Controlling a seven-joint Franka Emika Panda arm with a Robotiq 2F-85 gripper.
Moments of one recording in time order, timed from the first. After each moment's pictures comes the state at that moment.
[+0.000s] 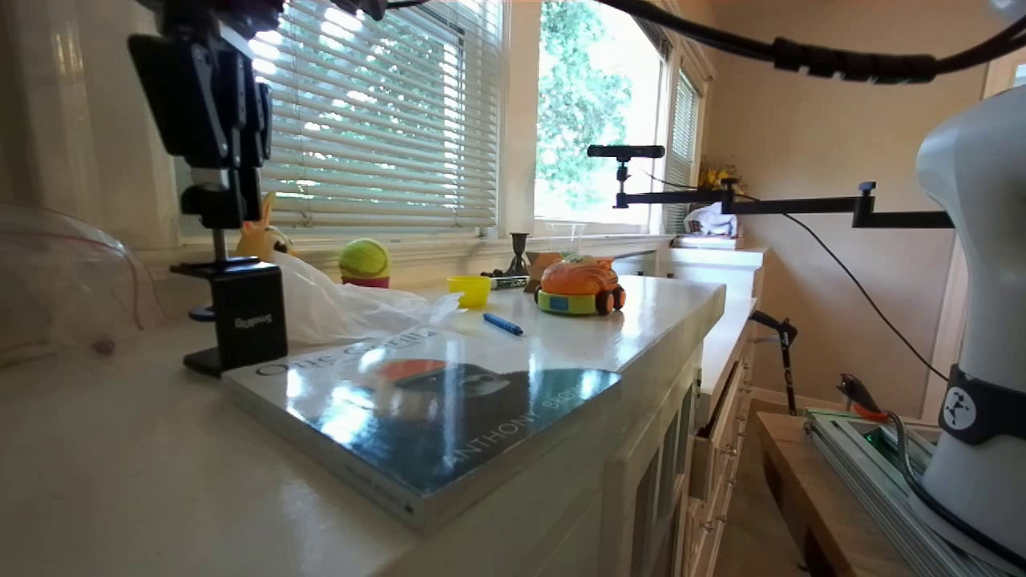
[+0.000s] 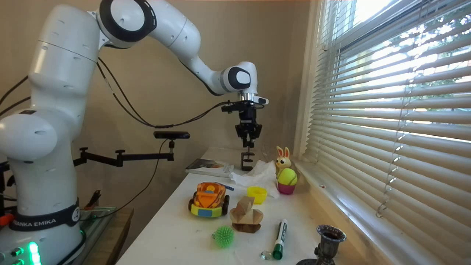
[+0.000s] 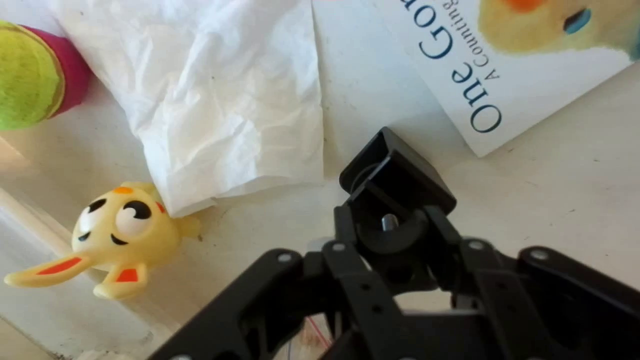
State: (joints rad) arm 0.23 0.23 0.18 -1.76 -0.22 2.04 -0.02
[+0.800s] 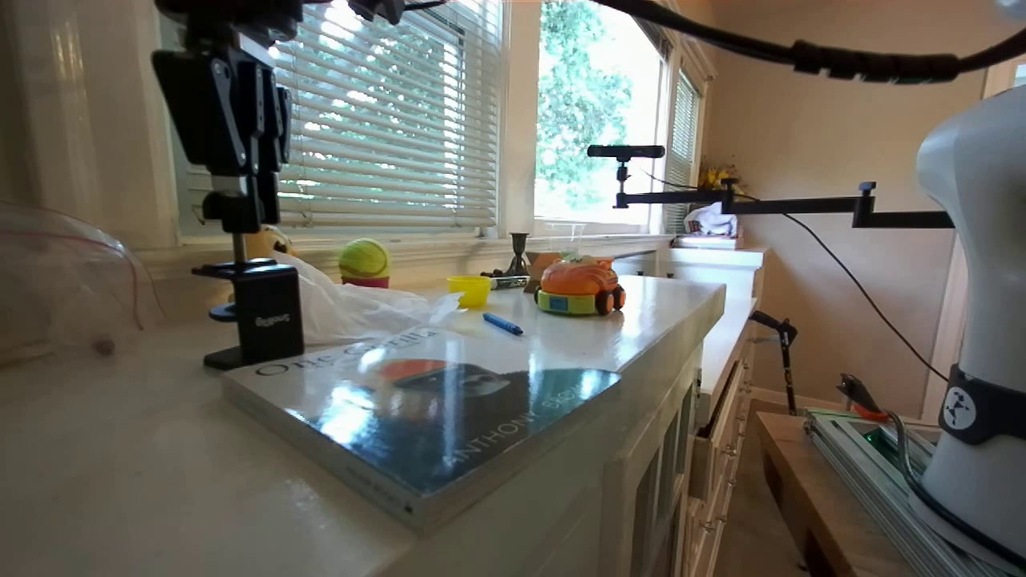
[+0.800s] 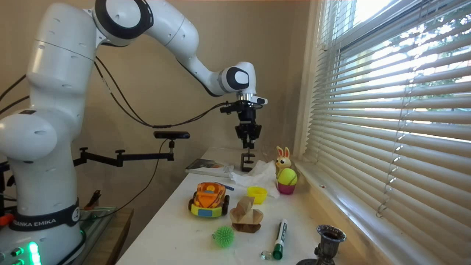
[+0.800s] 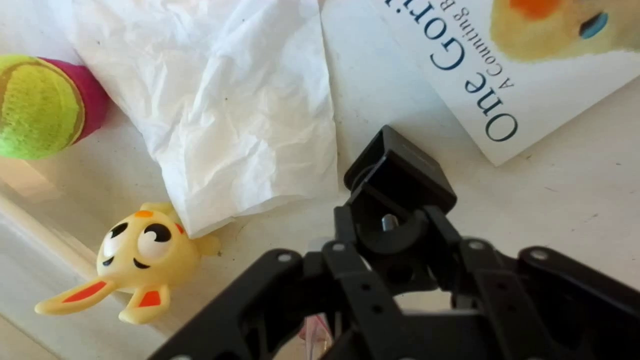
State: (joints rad) arm 0.23 0.21 0.17 -1.80 -0.24 2.06 0.04
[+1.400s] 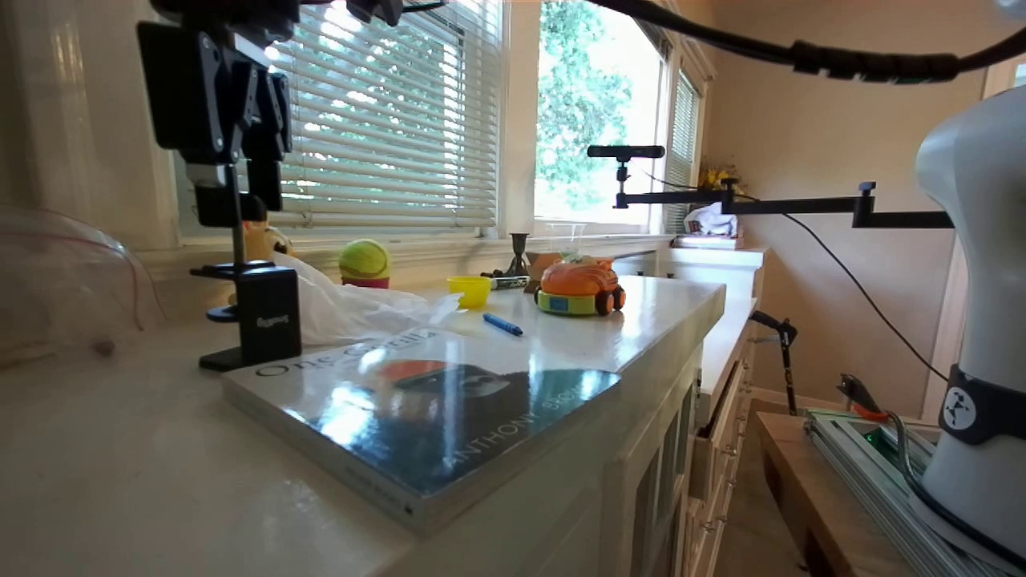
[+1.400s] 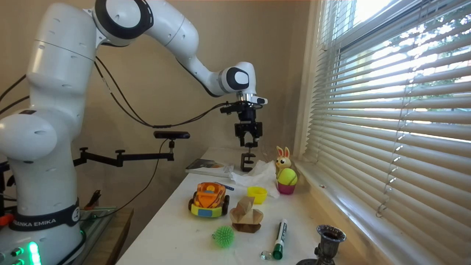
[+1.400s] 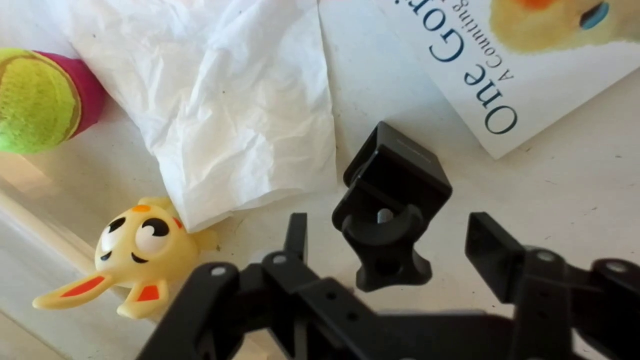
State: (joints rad) arm 0.23 0.21 0.18 -1.80 -0.24 2.08 0.04
